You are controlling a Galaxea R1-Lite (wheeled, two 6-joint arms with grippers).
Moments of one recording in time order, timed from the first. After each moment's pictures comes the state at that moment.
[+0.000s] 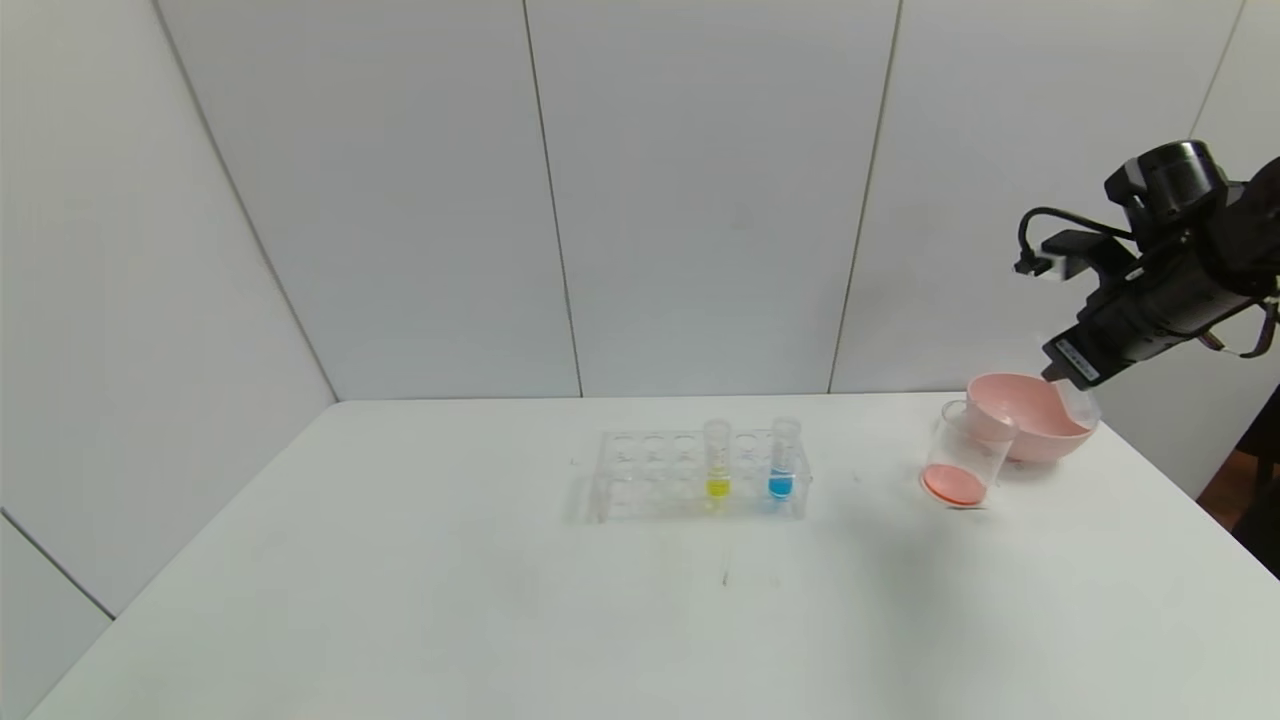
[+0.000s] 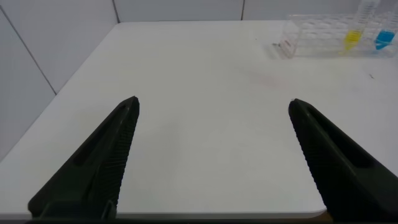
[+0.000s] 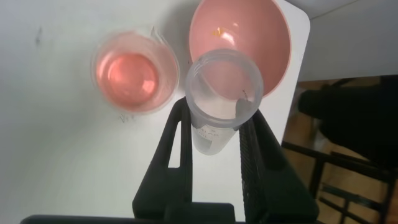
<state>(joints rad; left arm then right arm) 0.00 0.00 0.00 0.02 0.00 -0.02 -0.01 2.06 -1.97 0.74 -0.13 -0.39</state>
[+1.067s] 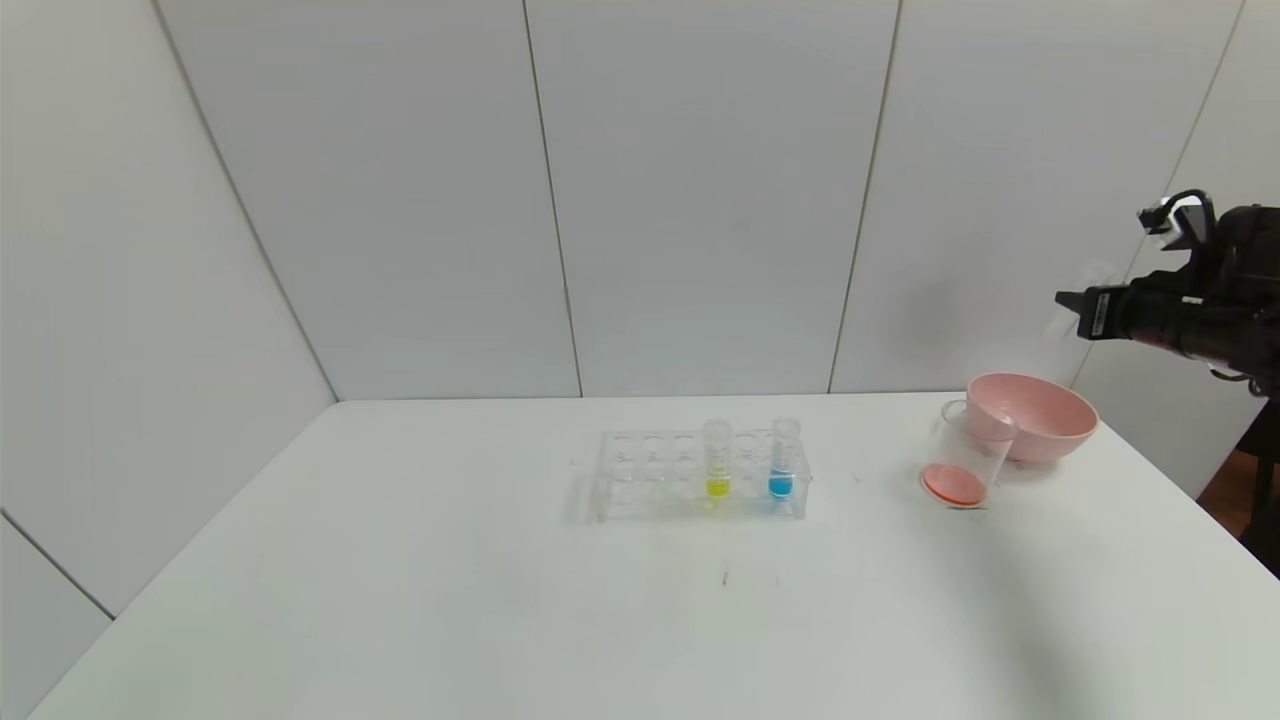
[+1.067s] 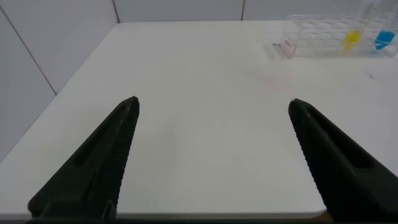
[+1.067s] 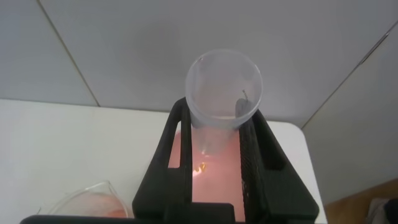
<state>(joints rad) 0.00 0.00 0.00 0.02 0.00 -0.02 -0.23 2.07 -1.41 -0.46 0.26 -0.09</state>
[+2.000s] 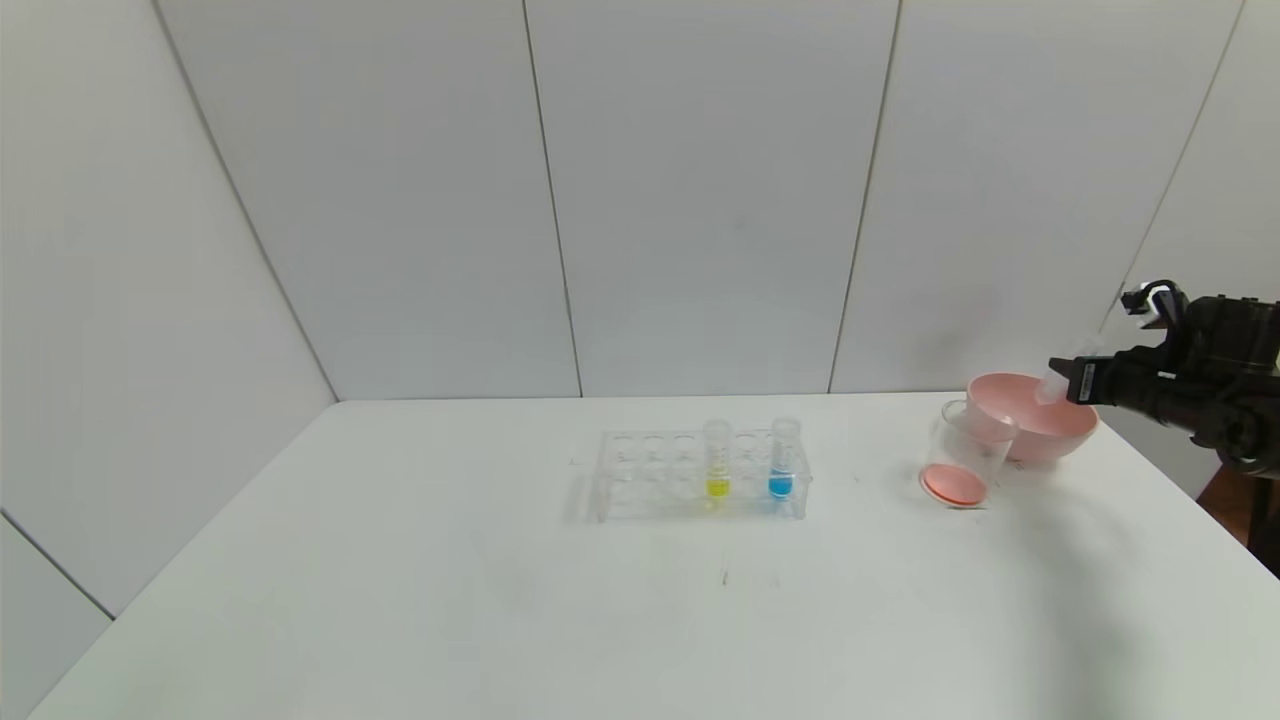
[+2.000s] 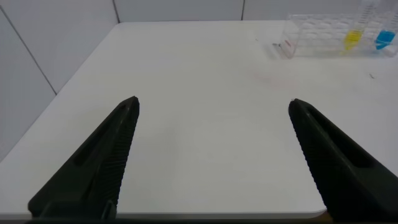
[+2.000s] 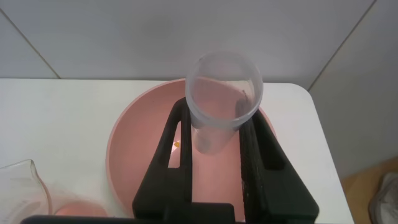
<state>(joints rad) 0.00 0.00 0.00 0.02 0.00 -0.02 -0.29 2.20 -1.31 -0.63 0.27 -0.06</state>
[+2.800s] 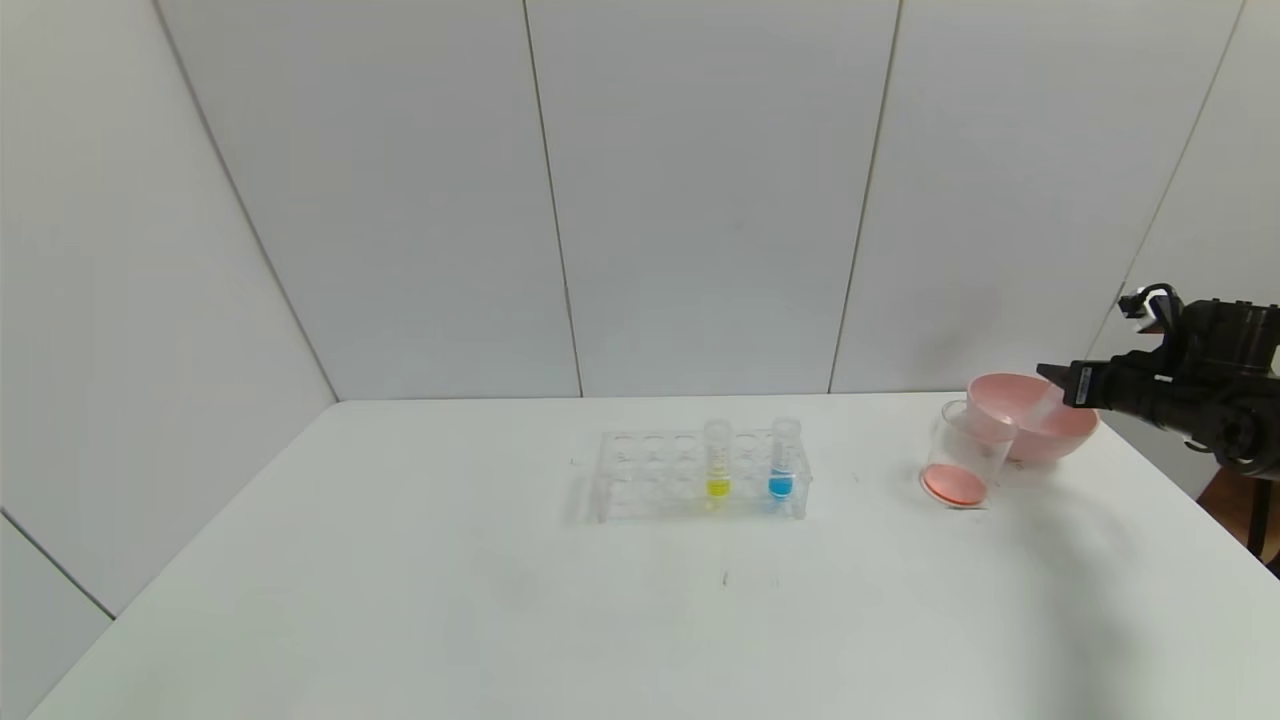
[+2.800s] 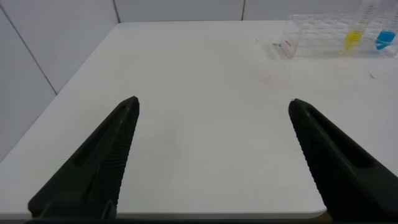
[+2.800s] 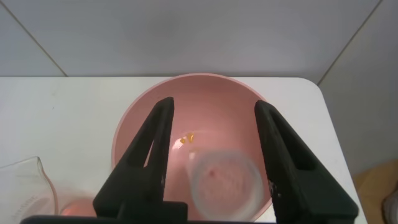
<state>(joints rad) 0.00 0.00 0.00 0.02 0.00 -0.02 -0.29 2.21 -1.32 -0.61 0.29 -0.04</state>
